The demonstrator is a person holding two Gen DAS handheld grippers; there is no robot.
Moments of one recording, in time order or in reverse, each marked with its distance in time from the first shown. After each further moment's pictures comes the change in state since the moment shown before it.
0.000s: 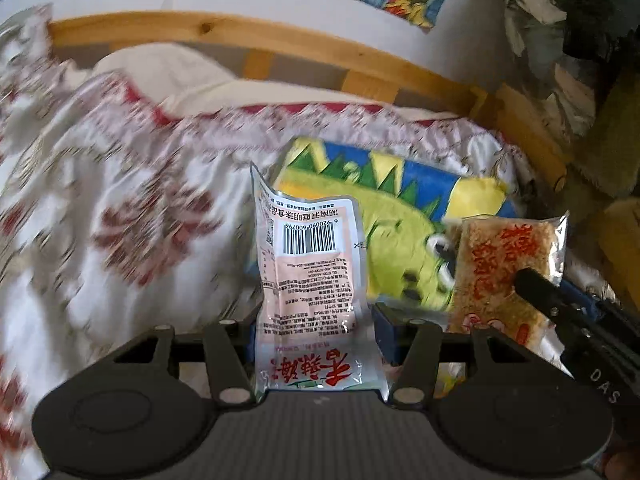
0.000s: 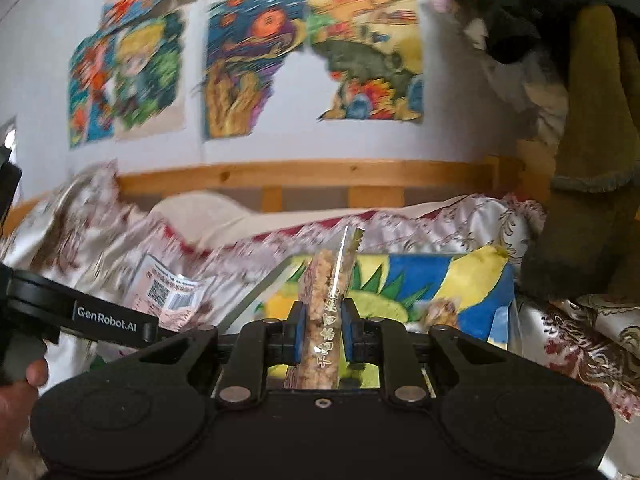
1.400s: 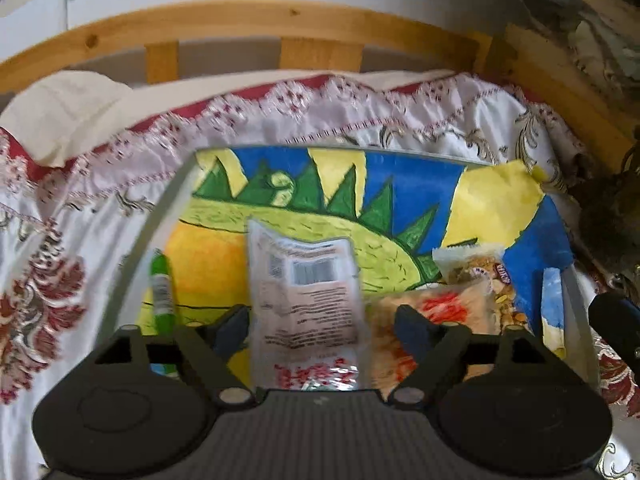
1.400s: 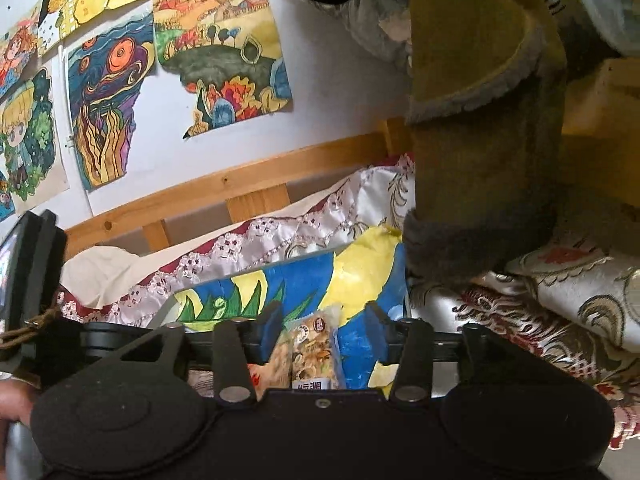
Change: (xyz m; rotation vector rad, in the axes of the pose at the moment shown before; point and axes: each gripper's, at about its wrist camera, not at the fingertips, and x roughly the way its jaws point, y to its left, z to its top) left arm 0.150 -0.097 0.049 0.110 0.040 0.126; right arm 0.055 -0.120 -0.010 0.239 -0.015 -0.158
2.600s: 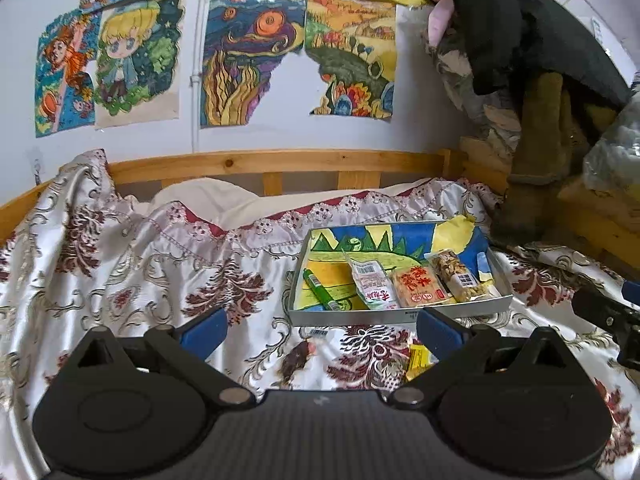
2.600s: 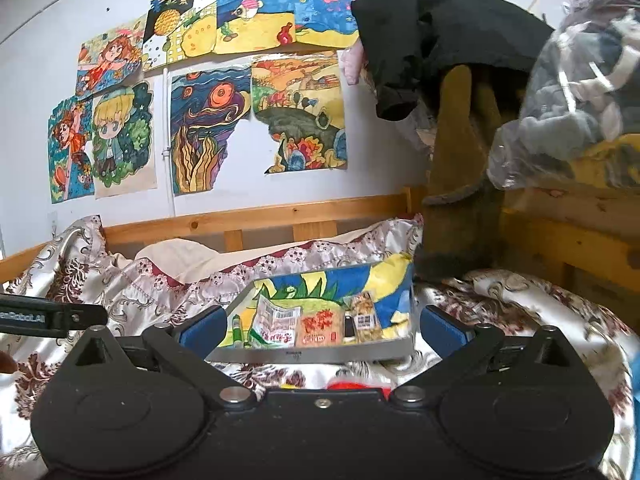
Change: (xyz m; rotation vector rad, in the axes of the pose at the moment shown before) left arm -0.297 0.082 -0.169 0.079 -0.386 0.057; right arm -0.262 0.073 -0.057 -0.138 -0.126 0.021
